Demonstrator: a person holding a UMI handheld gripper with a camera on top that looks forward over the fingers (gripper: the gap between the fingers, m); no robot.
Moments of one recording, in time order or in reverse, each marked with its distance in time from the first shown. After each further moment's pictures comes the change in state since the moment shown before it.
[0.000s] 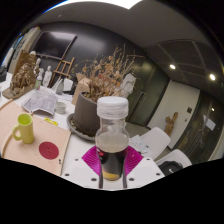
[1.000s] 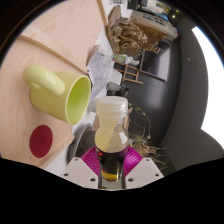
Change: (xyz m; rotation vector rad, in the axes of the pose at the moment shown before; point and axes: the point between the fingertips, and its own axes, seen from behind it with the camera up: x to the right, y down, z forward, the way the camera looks) arm -0.211 -0.116 0.053 0.272 0.149 -1.392
